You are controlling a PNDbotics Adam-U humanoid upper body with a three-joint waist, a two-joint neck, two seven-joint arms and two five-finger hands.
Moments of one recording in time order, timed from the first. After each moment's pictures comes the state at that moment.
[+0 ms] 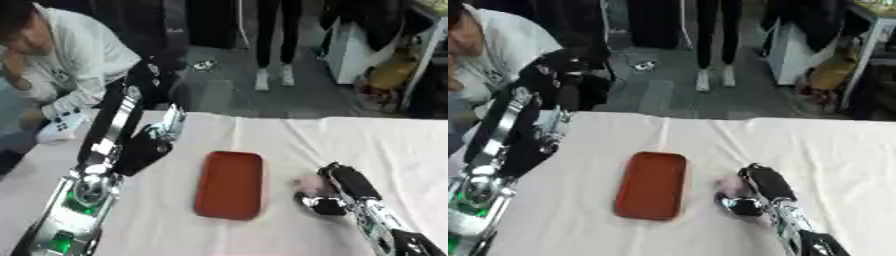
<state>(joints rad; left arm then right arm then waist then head) -0.36 0.38 -0.09 -1.98 -0.31 -0.09 0.08 -0.83 -0.13 0.18 -0.70 1.10 -0.01 -0.08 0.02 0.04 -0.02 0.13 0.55</state>
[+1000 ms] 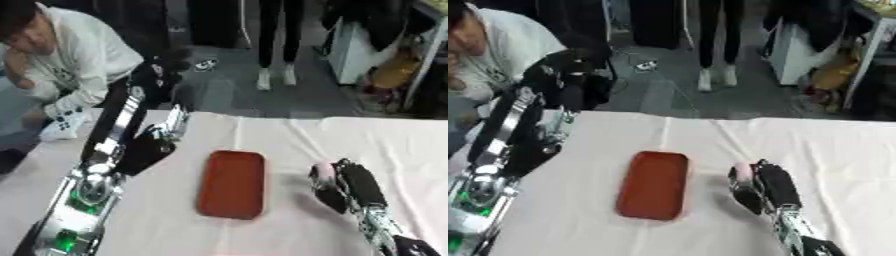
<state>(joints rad) -0.36 0.38 -0.09 -1.98 -0.31 -0.09 0.07 -0.82 -0.13 0.19 -0.69 1.10 -0.09 -0.41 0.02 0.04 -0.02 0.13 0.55</state>
